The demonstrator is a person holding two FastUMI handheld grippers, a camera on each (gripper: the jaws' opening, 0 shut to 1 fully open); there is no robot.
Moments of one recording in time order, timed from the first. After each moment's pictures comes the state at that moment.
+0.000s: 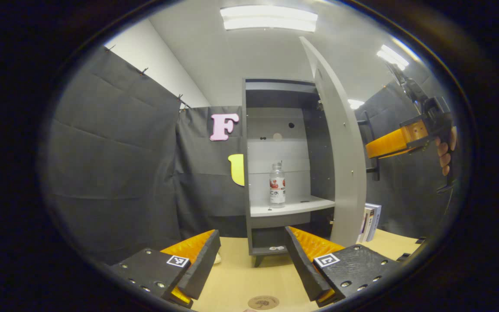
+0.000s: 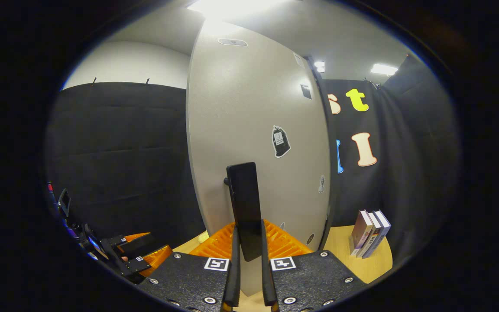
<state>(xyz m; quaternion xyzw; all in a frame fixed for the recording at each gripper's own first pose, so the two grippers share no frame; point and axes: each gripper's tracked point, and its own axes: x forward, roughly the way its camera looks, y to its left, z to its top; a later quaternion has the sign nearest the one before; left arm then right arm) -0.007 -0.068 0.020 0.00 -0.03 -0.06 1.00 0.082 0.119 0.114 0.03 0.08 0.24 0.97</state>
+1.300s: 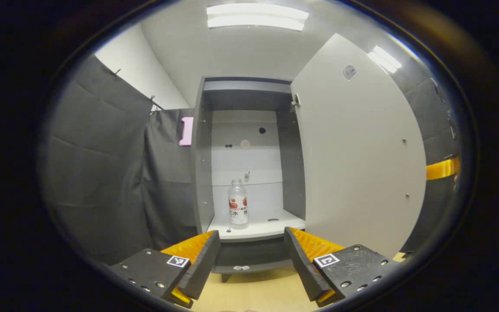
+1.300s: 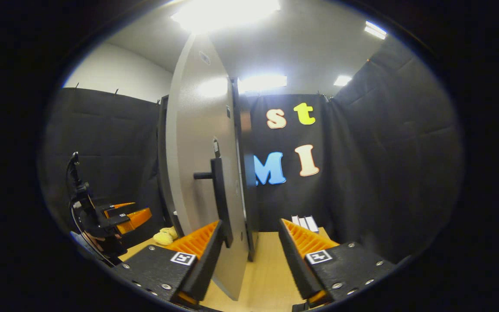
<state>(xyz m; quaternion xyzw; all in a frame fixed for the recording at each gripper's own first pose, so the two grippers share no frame) 0.085 -0.188 0.078 0.00 -0.03 -0.13 0.99 0.073 -0.102 0.109 0.03 0.02 0.09 0.99</state>
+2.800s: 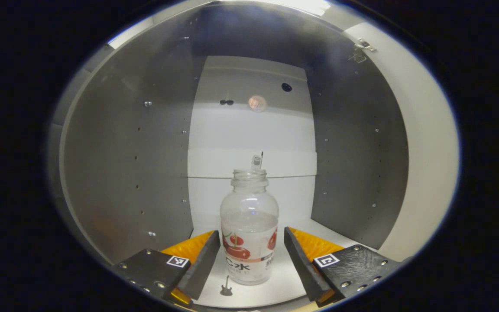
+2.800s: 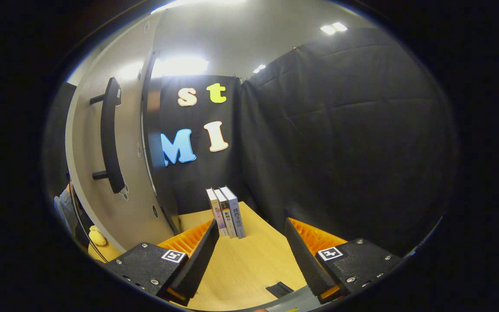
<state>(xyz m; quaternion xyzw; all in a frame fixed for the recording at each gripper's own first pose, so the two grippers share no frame) 0.420 -0.214 0.025 -0.02 0.03 -0.16 0.99 0.067 -0.180 -0.006 0.05 0.10 -0.20 0.97</state>
